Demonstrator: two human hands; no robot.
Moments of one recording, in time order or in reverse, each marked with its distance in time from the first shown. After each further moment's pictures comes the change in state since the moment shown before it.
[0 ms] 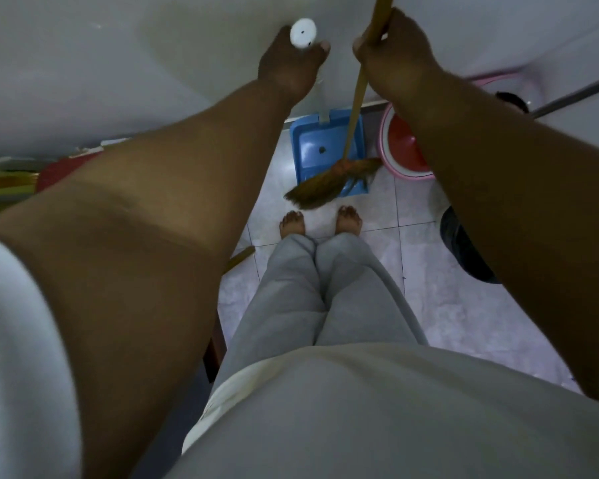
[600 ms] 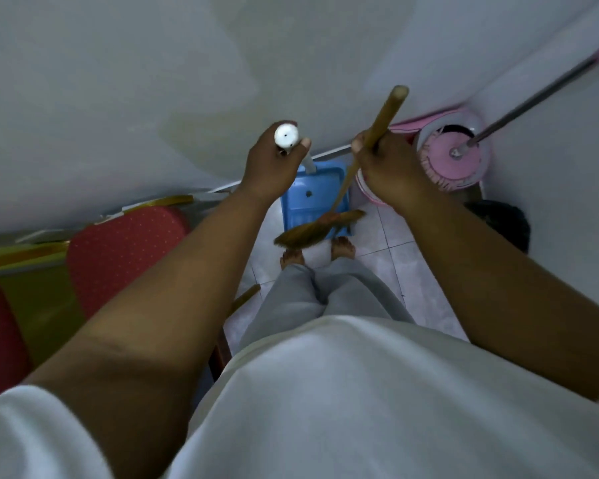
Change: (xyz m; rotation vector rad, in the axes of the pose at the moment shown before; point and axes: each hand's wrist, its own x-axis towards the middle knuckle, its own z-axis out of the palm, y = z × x) left_hand -0.098 0.027 -0.022 -0.039 -0.032 0.184; right_hand -0.112 0.015 -0.053 0.098 0.034 0.009
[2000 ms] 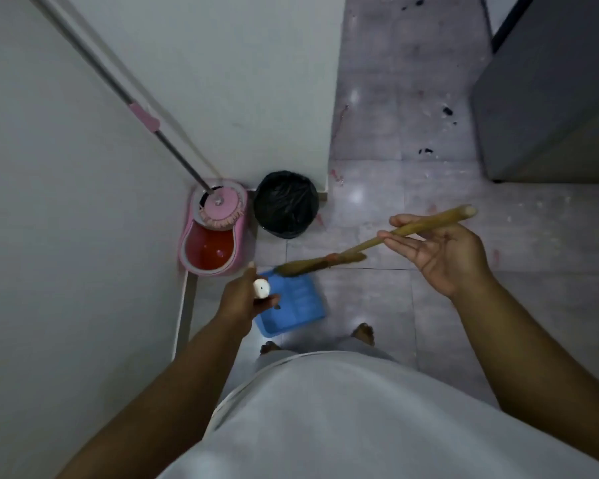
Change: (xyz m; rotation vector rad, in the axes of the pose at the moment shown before) left_hand -0.267 0.008 0.128 0.117 -0.805 -0.323; right_hand -0.532 0.178 0.029 1.699 1.220 0.111
